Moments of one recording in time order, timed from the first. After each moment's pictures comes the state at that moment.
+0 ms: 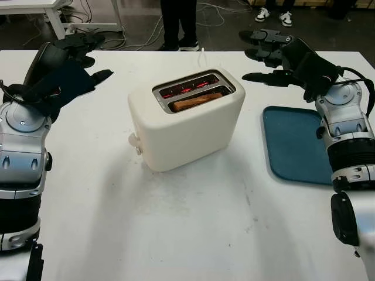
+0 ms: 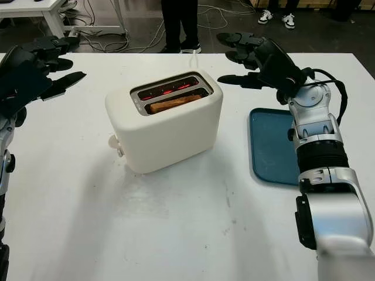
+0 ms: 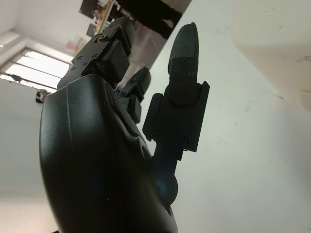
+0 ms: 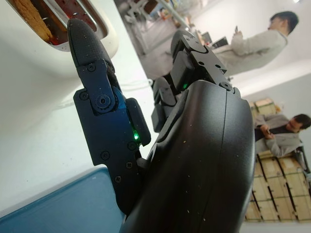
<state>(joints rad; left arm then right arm) -0.51 0.57 0.09 -0.25 0.17 0.53 -0.26 -0.90 -0.50 0.01 0.73 -0.07 -0.23 0.50</state>
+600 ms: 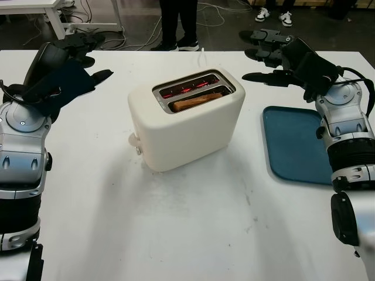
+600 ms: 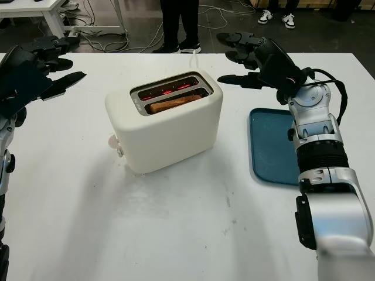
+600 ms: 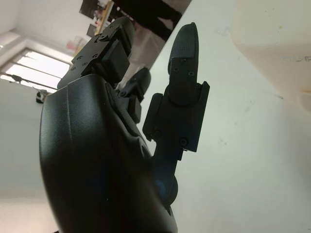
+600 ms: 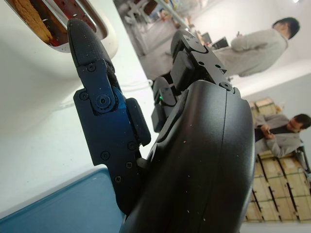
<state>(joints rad) -0.51 0.57 0.09 -0.25 0.17 0.53 -0.26 -0.90 -0.50 0.01 0.73 -0.06 -0.23 0.51</state>
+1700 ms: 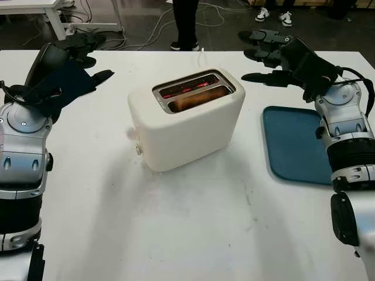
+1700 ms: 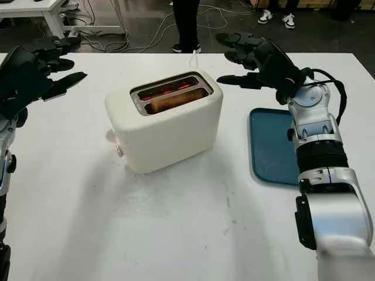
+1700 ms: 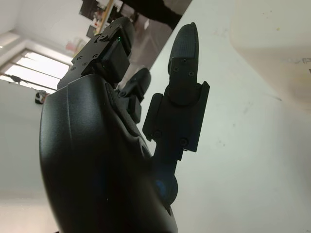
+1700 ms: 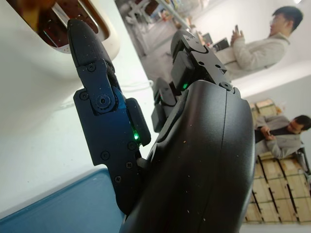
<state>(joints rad) -0.51 0.56 0.09 -0.25 0.17 0.52 -0.26 -0.90 -0.50 0.02 0.72 -0.06 -0.23 0.51</state>
